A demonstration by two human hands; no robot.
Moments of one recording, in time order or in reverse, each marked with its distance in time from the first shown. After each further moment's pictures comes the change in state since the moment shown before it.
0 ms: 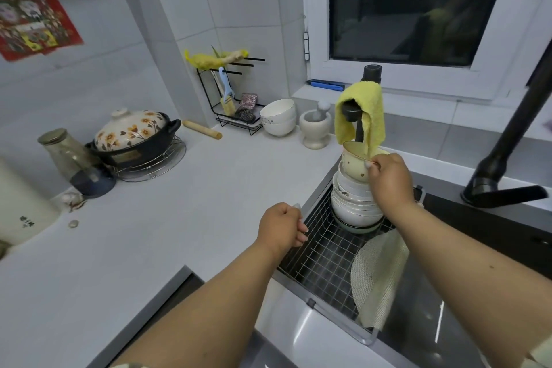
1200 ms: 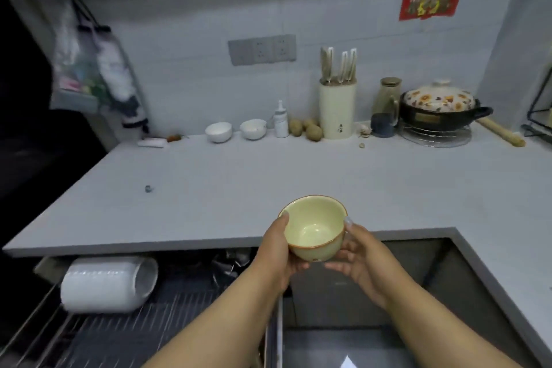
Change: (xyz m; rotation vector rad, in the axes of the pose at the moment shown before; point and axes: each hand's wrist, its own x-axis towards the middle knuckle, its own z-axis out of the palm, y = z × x) left_hand -0.357 -0.179 -0.300 -0.869 0.817 -0.181; right_hand -0.430 -0.325 0.072 0.999 -1.581 0.268
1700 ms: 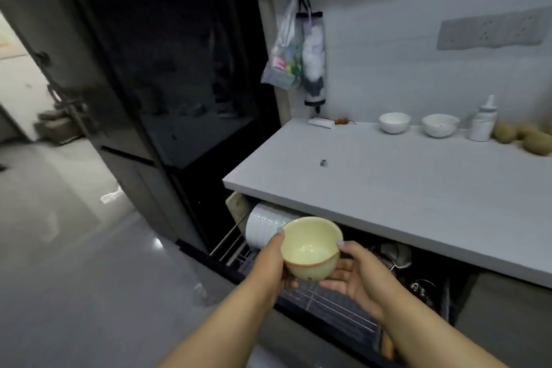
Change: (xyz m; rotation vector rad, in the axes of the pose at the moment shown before) left_hand -0.110 0.015 -0.335 -0.026 0.510 0.106; right_hand 0.005 0.157 0.294 -0.056 -0.463 0.371
